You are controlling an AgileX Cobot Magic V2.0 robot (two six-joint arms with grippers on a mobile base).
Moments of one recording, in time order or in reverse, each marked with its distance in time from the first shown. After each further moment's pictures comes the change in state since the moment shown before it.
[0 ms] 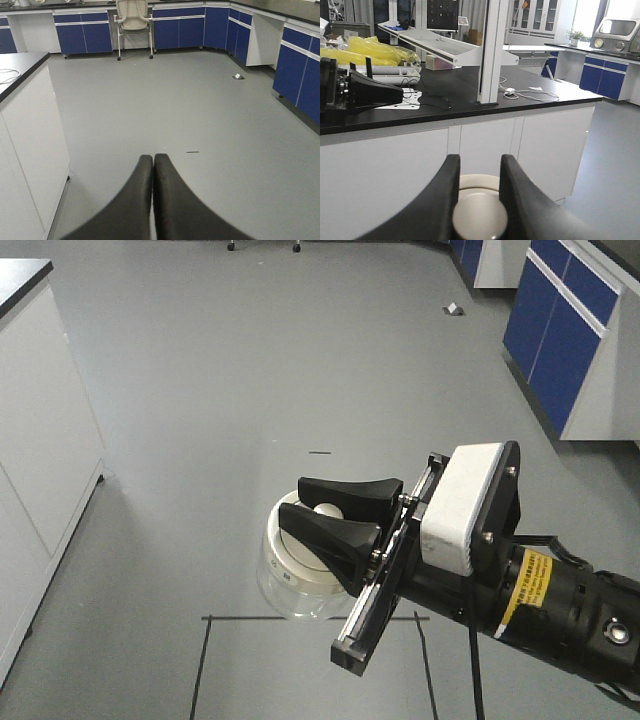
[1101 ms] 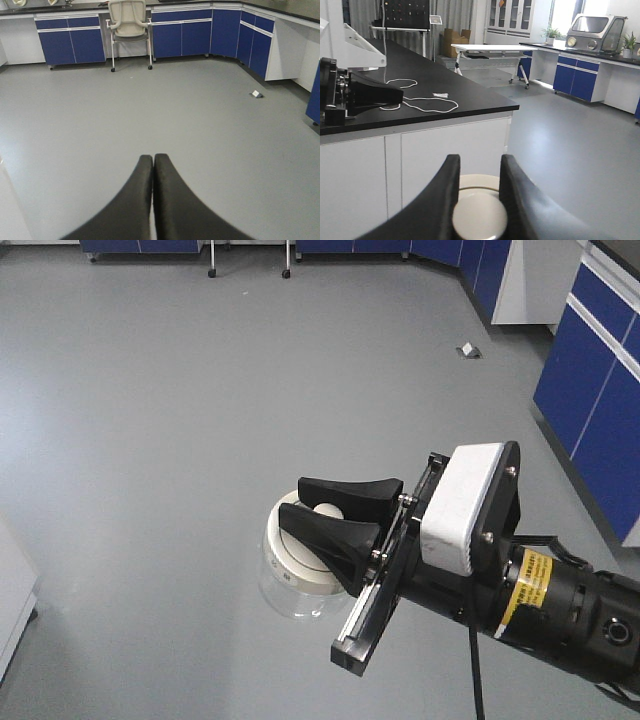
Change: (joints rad) left arm 0.000 0.000 0.000 0.000 0.001 0.000; right arm 0.000 0.000 0.000 0.000 0.000 0.000
